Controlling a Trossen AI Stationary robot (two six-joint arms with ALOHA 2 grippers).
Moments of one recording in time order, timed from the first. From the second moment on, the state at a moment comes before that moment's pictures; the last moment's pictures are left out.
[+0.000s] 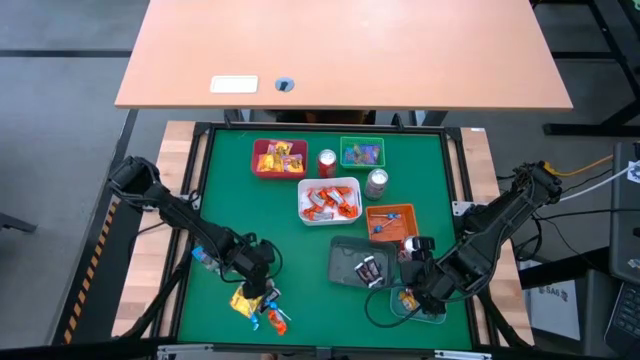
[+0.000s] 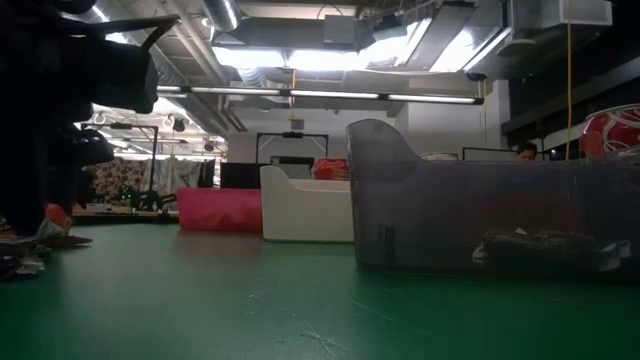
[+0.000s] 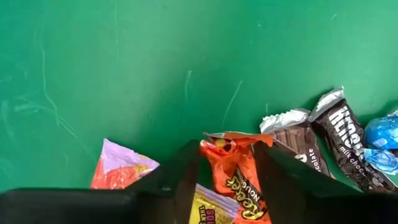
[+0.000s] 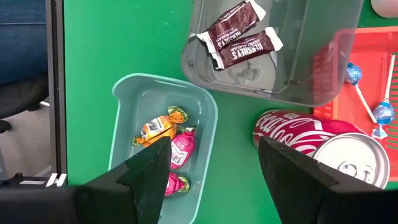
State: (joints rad) left arm -0.55 1.55 0.77 -0.43 -0.12 -0.88; right arm 0.77 1.47 1.29 -1.17 0.12 0.70
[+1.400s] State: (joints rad) left arm -0.21 1.46 0.77 0.29 -0.20 -0.42; right arm 0.75 1.31 1.29 -1.23 0.86 0.49
